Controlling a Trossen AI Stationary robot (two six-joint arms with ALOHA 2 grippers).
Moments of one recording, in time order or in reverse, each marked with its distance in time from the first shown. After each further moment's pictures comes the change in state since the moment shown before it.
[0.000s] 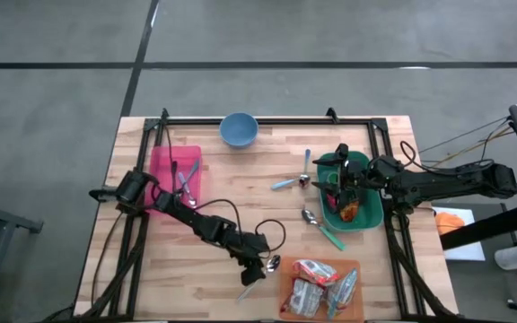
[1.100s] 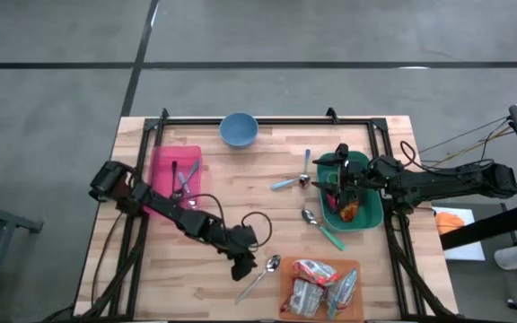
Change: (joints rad) left arm -0.029 -0.219 -0.101 -0.116 -0.164 -0.030; right arm 0.000 0.000 0.000 0.002 0.000 -0.001
